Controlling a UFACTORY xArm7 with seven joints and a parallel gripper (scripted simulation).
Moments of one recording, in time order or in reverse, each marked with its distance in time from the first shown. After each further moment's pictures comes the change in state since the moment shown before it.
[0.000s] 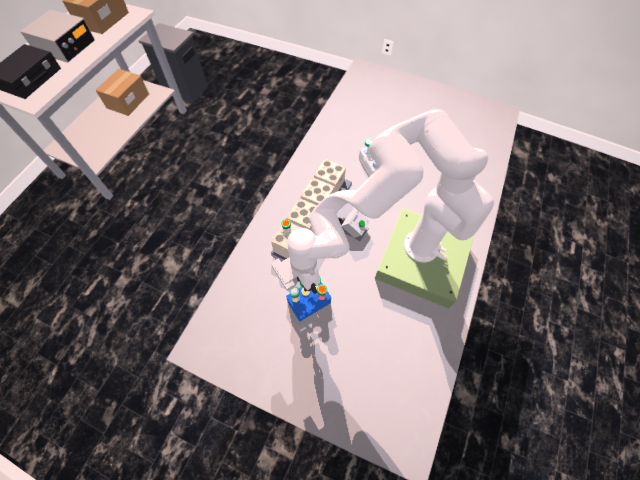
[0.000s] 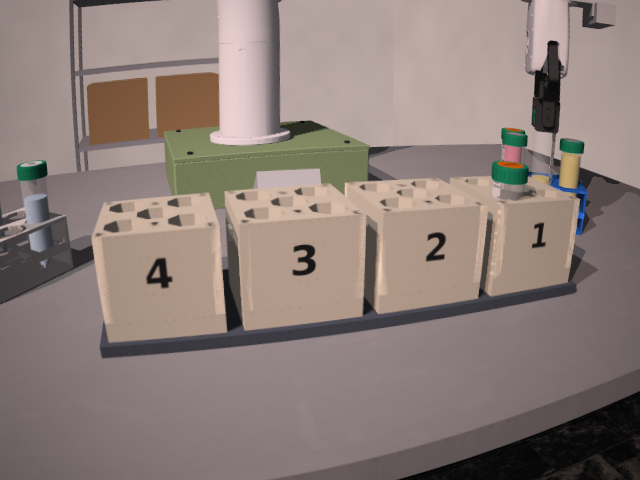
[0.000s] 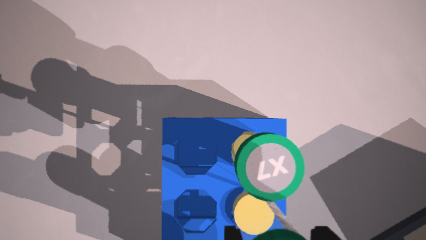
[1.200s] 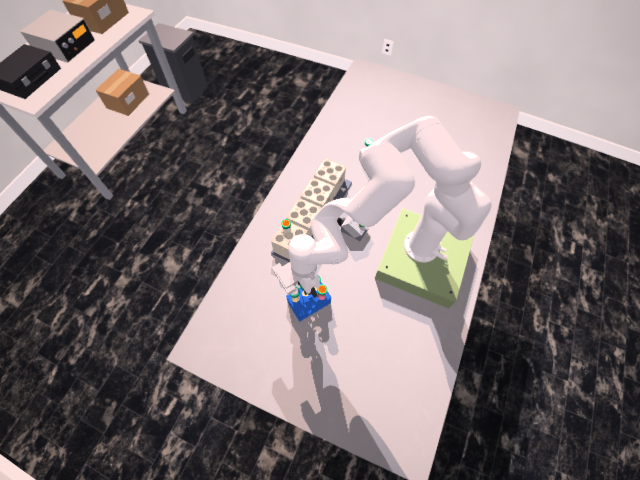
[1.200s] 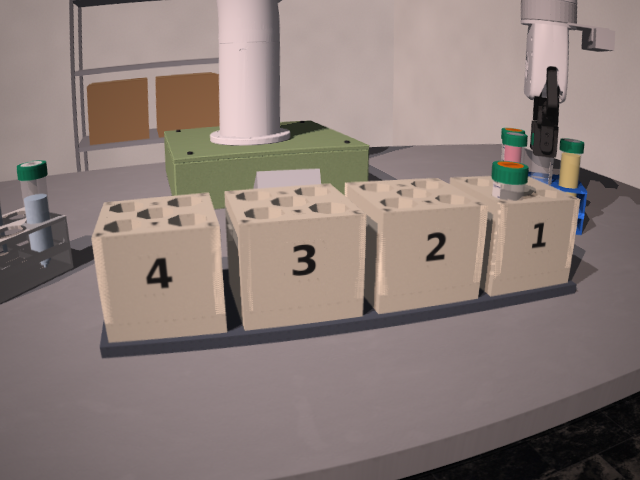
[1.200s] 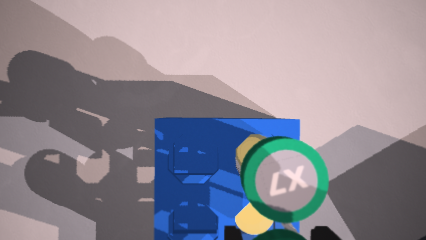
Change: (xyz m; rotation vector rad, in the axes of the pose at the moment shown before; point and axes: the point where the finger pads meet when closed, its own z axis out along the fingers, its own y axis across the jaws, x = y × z) arm 0.000 0.000 0.032 0.000 0.000 0.000
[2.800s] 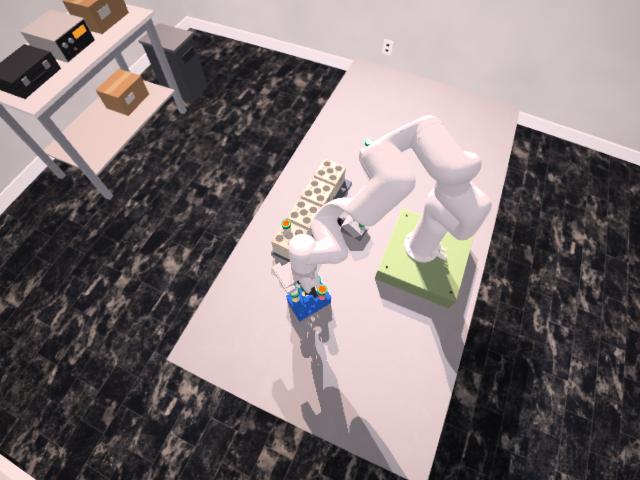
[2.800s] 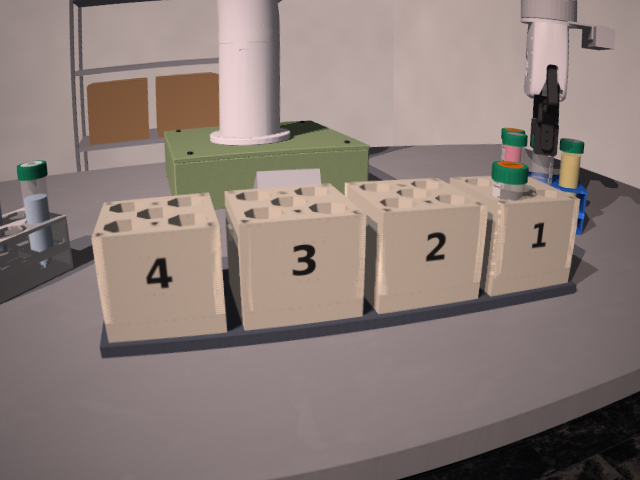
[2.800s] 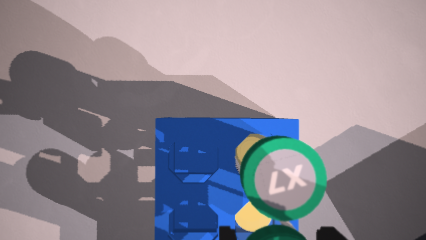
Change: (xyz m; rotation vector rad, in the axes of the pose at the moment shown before) arm 0.000 0.000 -0.002 0.000 0.000 0.000
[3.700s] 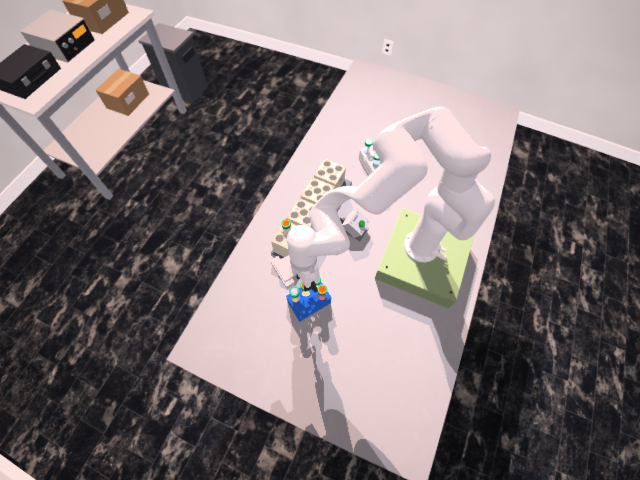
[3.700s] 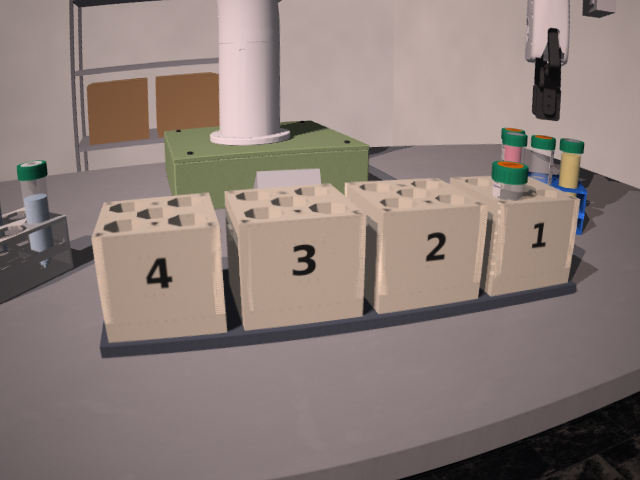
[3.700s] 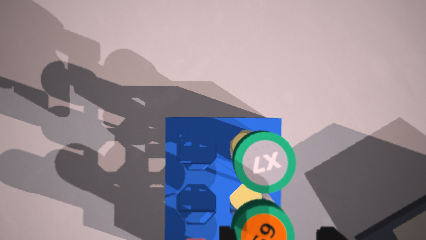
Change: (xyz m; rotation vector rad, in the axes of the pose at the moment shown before) arm 0.000 0.000 -0.046 0.000 0.000 0.000
